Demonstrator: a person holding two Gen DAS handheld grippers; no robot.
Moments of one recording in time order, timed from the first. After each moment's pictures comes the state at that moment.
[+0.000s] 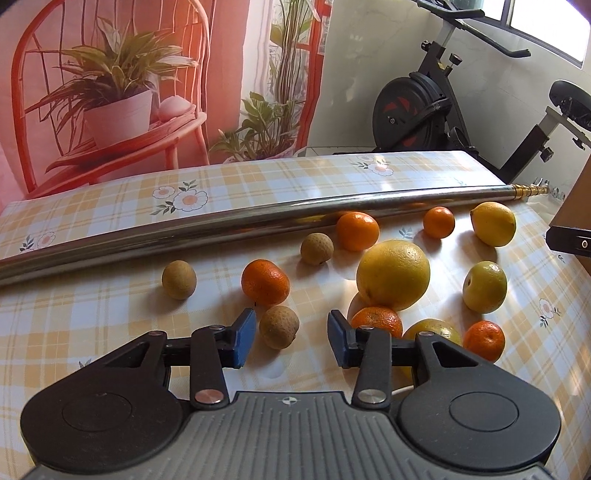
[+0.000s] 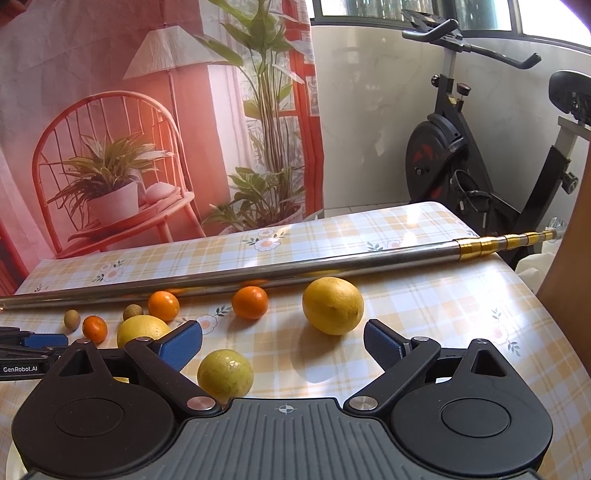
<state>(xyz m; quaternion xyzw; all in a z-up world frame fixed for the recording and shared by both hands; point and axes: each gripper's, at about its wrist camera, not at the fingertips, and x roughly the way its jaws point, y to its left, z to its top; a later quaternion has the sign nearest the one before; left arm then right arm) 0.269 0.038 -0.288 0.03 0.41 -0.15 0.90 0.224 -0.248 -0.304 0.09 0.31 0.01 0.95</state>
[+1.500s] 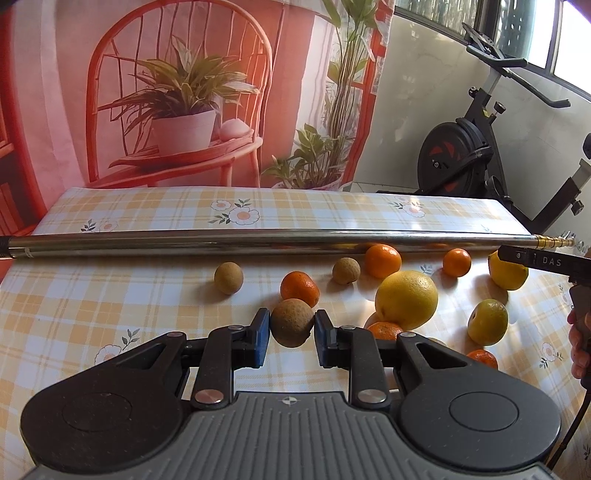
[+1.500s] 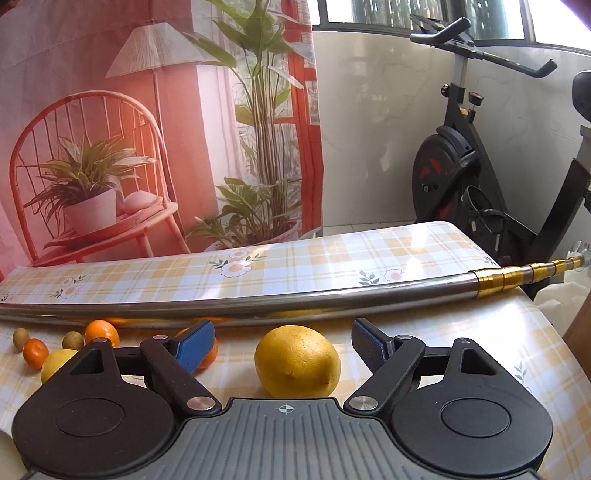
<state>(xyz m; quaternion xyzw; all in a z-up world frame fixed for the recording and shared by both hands) 0.232 0.048 -0.262 -0.02 0.37 -0.07 0.93 0.307 -0.284 -0.344 0.07 0.29 0.02 0.95</state>
